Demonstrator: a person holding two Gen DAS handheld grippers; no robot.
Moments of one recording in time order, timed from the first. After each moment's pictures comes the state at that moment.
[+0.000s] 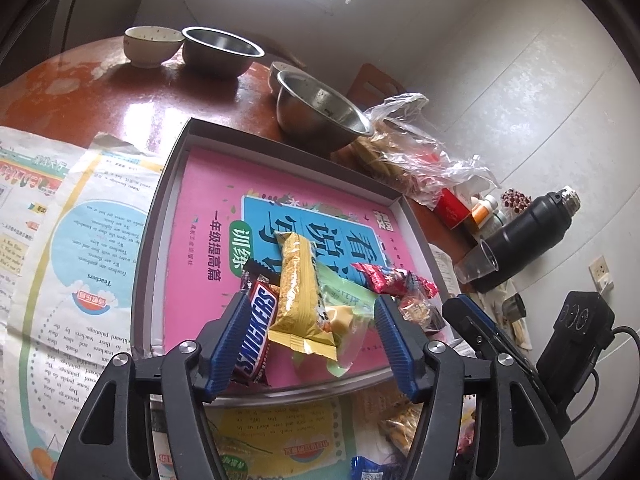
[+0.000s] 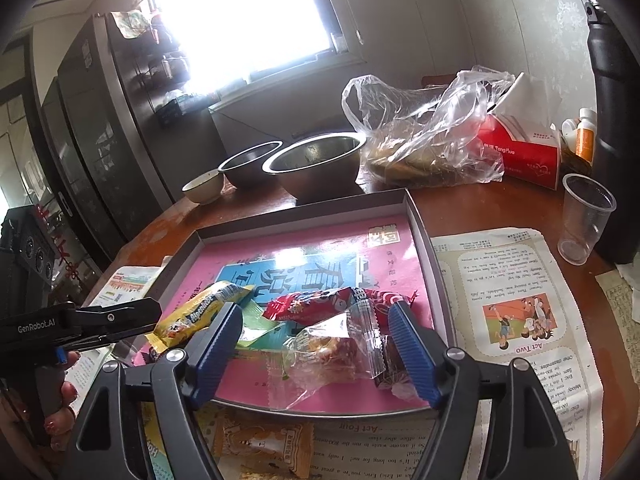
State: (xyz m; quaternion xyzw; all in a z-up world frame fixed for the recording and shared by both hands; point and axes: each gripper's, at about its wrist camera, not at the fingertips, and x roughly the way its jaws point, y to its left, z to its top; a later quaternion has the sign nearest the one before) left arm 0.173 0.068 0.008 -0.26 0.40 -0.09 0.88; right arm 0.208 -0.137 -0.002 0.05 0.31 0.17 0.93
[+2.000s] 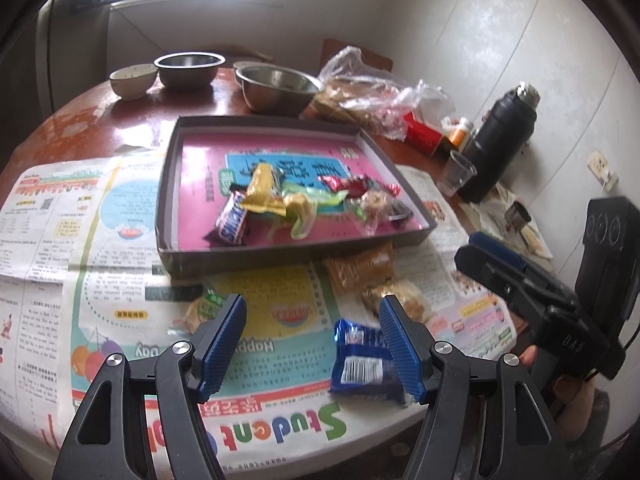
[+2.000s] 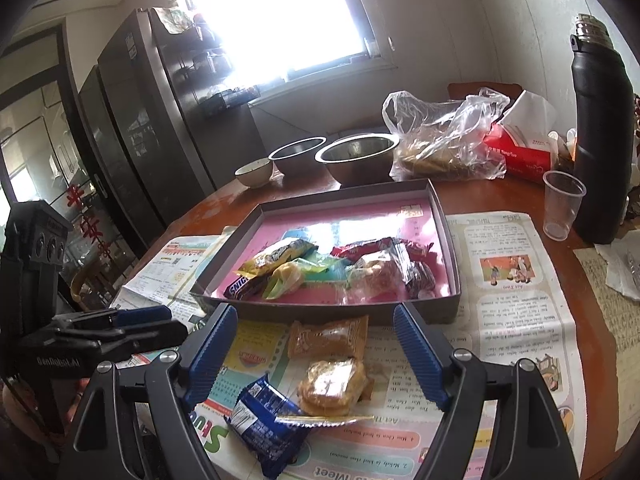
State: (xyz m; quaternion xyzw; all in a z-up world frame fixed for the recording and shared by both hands) left arm 0.068 0.020 0.034 -0.12 0.42 -0.10 0.89; right arm 0.109 -0.143 0.024 0.04 0.31 0.23 0.92
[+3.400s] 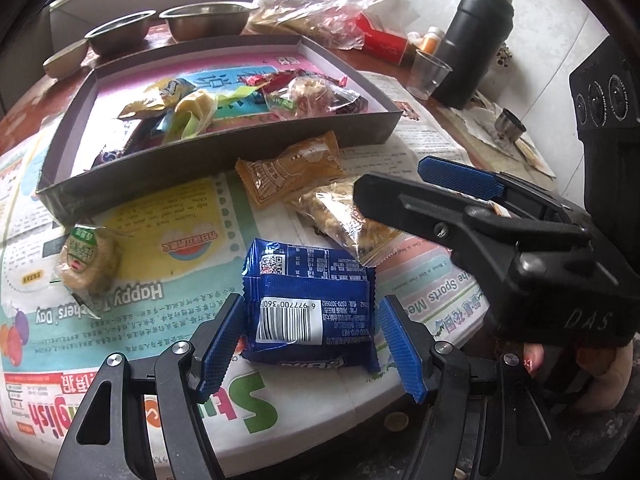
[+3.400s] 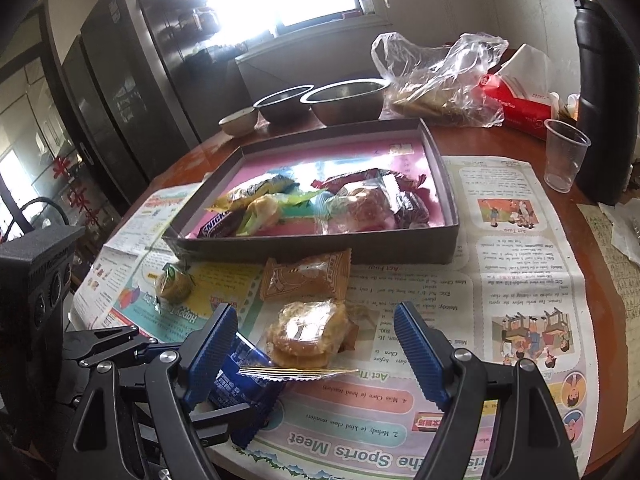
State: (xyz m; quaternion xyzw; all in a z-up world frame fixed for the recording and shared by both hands) left arm 0.070 -0.060 -0.027 -0.05 0.50 -0.15 0.85; right arm 0.116 -0.144 -0.016 0.01 0.39 0.21 0.90
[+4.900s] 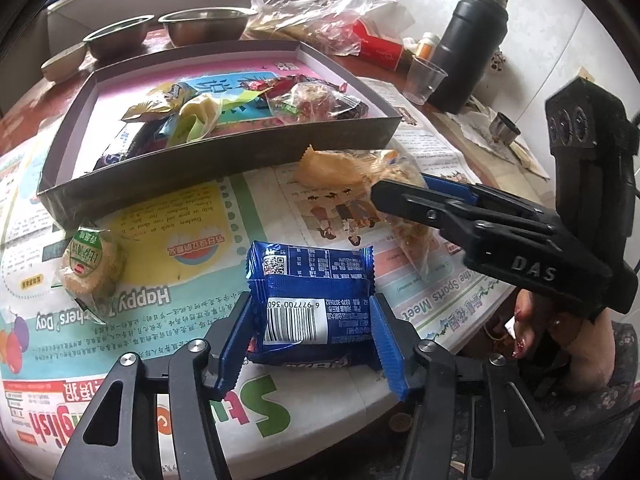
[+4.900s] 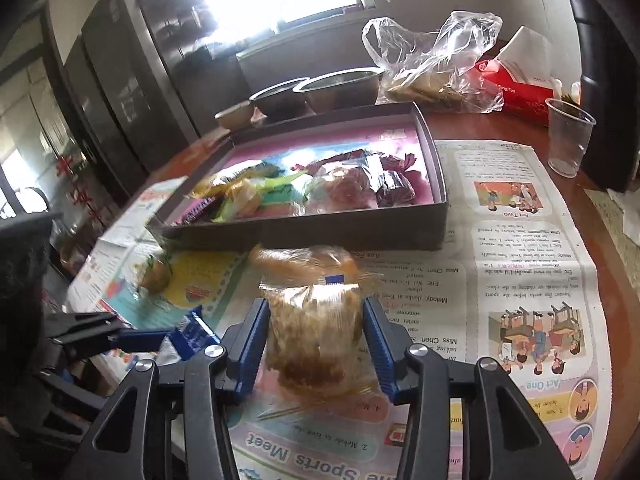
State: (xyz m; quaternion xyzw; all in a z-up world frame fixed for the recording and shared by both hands) left arm 0.068 -0.051 -0.026 -0.06 0.49 -0.16 0.85; right arm 0.126 -0.164 -0.038 0.02 0.39 0.23 0.89
